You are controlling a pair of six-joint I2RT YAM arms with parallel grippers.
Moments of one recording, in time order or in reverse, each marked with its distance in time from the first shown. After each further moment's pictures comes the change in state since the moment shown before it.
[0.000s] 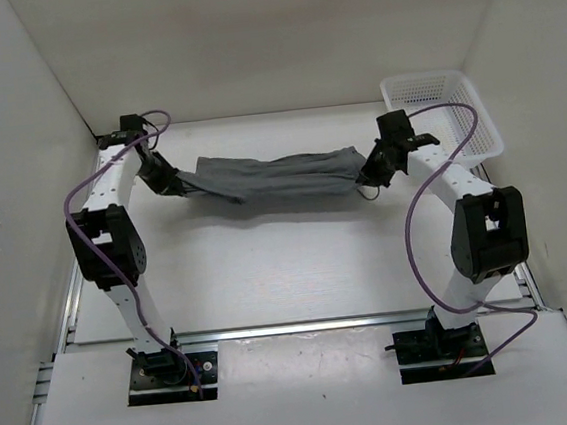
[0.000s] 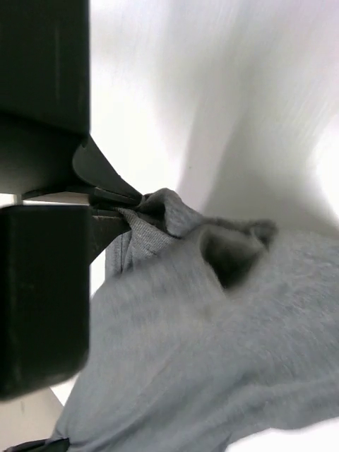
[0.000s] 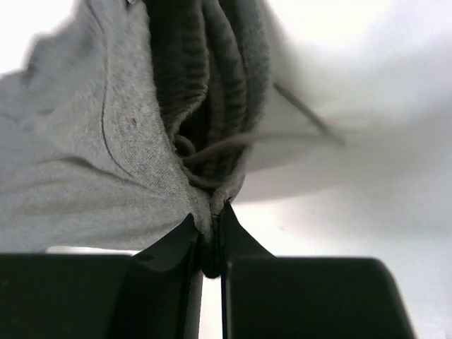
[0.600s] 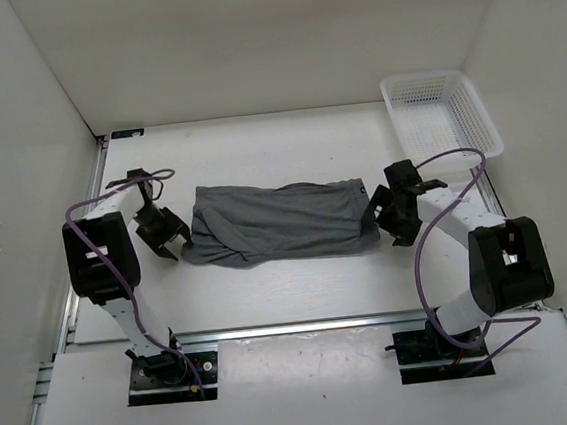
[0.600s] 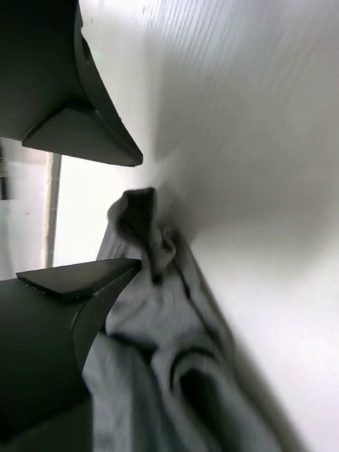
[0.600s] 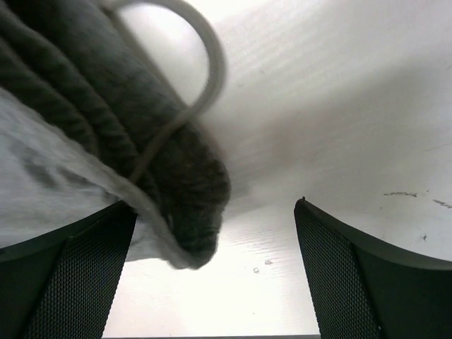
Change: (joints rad) left arm 0.067 -0.112 -0.524 0.101 -0.008 0.024; right arm 0.019 -0.228 -0.453 0.028 0.081 -0.031
